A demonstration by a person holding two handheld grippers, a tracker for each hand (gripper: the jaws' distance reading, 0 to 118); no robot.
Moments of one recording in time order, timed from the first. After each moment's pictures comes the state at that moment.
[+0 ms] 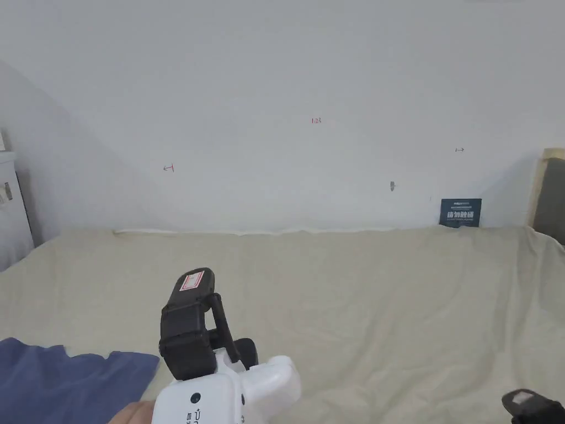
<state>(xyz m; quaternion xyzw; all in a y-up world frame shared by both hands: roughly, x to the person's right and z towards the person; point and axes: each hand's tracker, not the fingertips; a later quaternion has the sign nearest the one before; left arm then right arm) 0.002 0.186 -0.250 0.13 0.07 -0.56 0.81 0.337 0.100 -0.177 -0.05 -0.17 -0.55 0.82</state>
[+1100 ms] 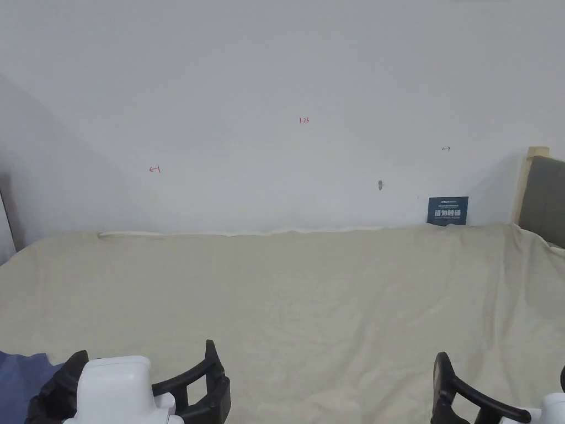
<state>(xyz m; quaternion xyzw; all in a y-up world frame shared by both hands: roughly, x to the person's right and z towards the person) -0.060 0.189 -0.247 0.02 0.00 -0.01 1.00 0.255 0.159 -0.176 0.10 -0.15 -0.01 0.98</state>
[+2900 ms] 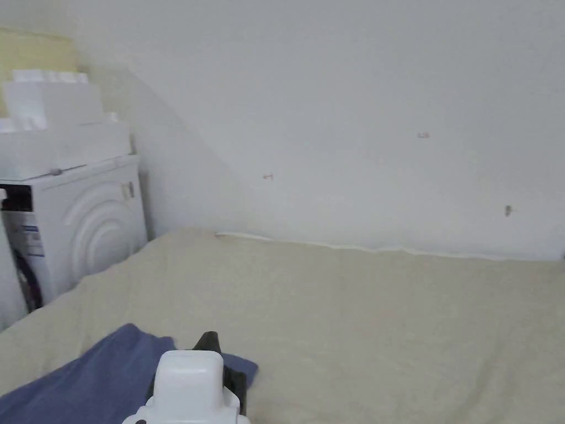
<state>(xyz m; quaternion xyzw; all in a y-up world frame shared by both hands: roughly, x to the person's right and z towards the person) -0.130 0.214 -0.236 0.00 0.12 -0.03 0.99 0.217 0.177 -0.218 0.02 -0.06 -0.03 1.00</state>
